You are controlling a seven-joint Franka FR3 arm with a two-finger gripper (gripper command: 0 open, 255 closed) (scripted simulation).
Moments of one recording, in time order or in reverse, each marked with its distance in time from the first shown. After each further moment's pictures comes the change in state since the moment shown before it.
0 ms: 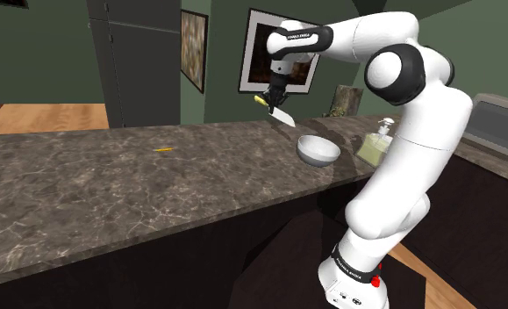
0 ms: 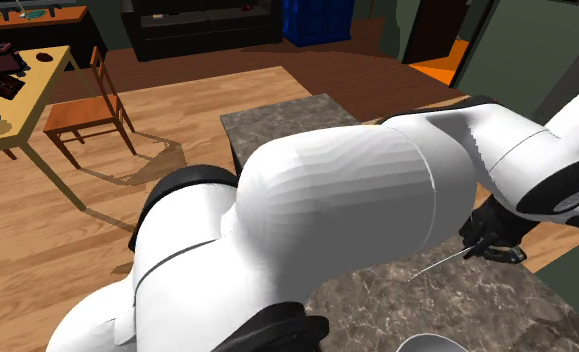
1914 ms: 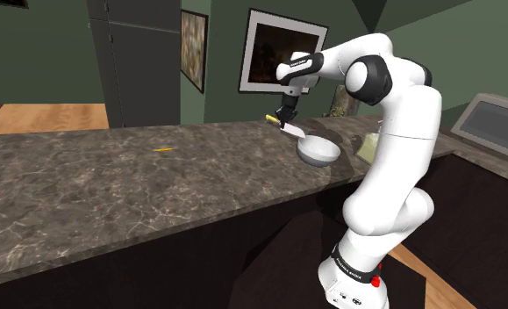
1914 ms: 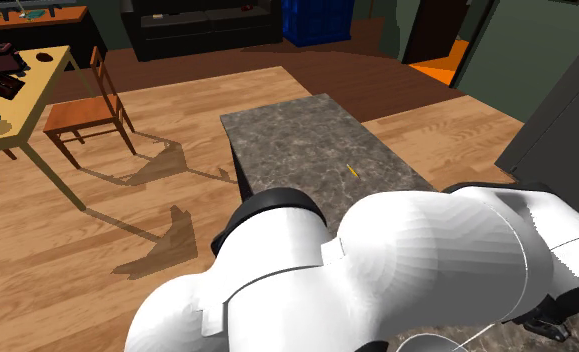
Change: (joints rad) arm -0.116 0.202 -0.076 0.021 0.021 0.180 -0.199
